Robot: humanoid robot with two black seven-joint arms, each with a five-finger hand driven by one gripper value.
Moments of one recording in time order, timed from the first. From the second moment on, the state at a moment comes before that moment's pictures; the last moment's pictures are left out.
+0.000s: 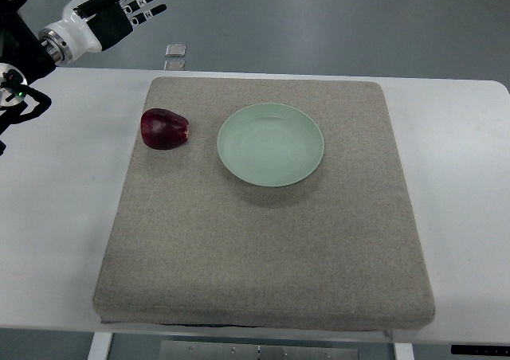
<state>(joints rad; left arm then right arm) -1.02 0.53 -0.56 -0.72 -0.23 -0.43 0.02 0.00 0.00 -0.03 0.14 0.01 0.04 -0.01</state>
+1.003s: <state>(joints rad) -1.14 0.56 -0.49 -0.61 0.33 -0.46 -0.03 0.00 0.00 -0.03 0.14 0.01 0.04 -0.01</state>
